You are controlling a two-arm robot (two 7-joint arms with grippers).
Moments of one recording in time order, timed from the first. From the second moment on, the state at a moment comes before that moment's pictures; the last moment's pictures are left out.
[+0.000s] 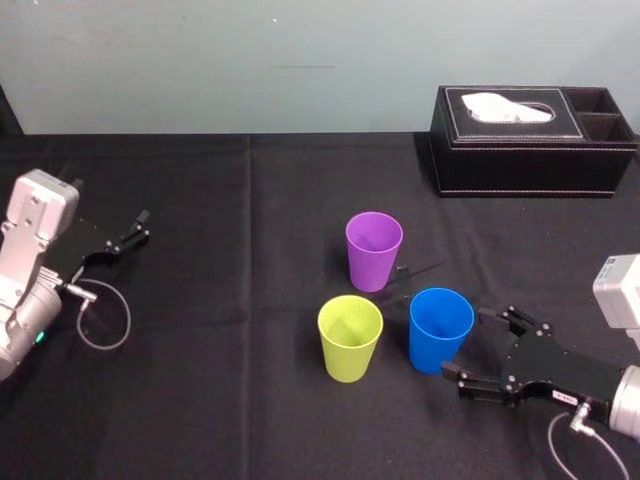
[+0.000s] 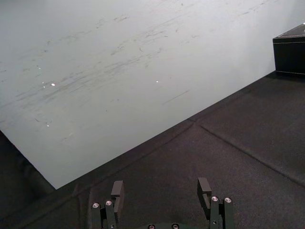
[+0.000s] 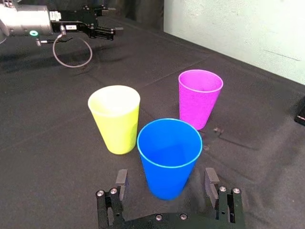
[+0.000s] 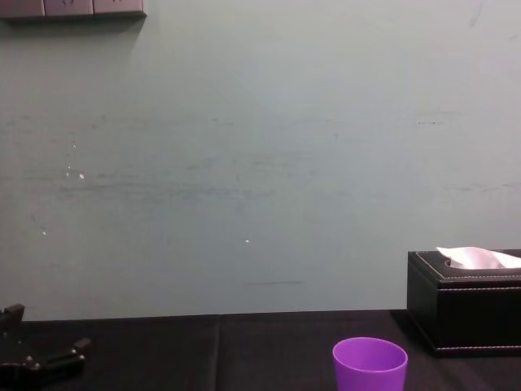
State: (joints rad) left arm -0.20 0.60 0.45 -1.41 -0.25 -0.12 0.03; right arm -0.14 0.77 -0.25 -1.74 0.44 0.03 0.55
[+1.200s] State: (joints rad) left arm -0.20 0.60 0.45 -1.41 -0.25 -0.12 0.03; right arm -0.03 0.69 -0.32 -1.66 0.42 0.02 0.55
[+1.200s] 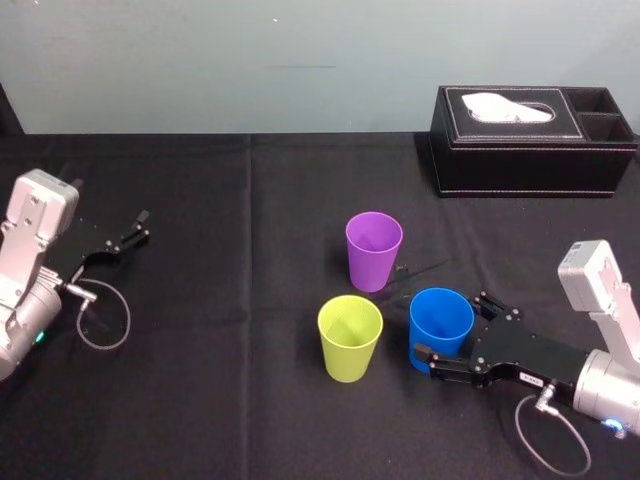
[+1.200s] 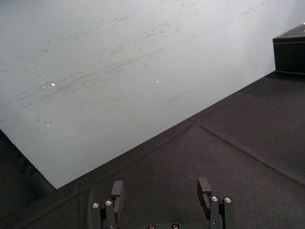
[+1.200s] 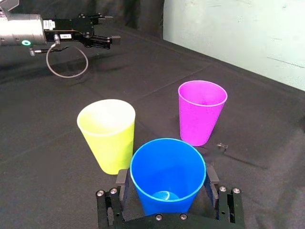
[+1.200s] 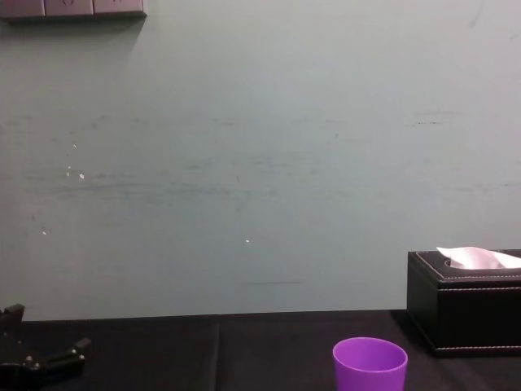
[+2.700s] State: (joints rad) left arm -0.20 0.60 0.45 -1.41 -0.25 -0.12 0.03; right arm -0.06 0.70 -0.30 -1.70 0.42 0.04 0.52
